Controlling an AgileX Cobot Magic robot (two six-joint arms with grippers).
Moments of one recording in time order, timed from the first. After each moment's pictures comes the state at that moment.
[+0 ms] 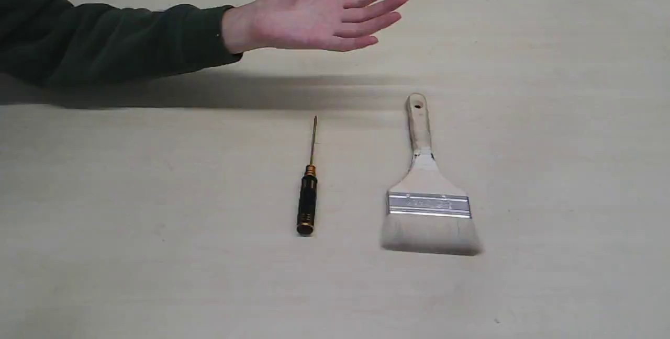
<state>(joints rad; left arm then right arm) 0.00 0.00 0.00 0.07 0.26 -0.07 -0.03 0.01 0.00 0.02 0.03 0.02</state>
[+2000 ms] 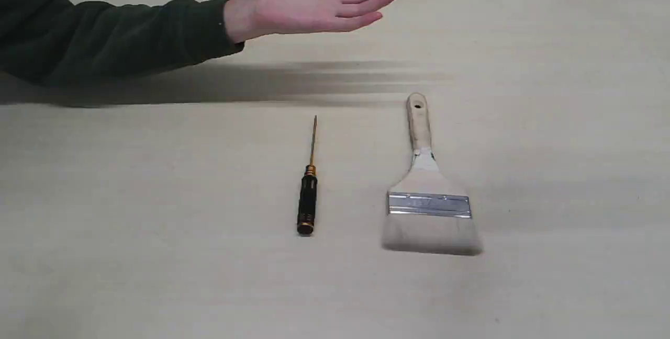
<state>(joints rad) 0.00 0.00 0.00 0.07 0.26 -0.07 0.02 1.33 -0.99 0.75 0.49 -0.59</state>
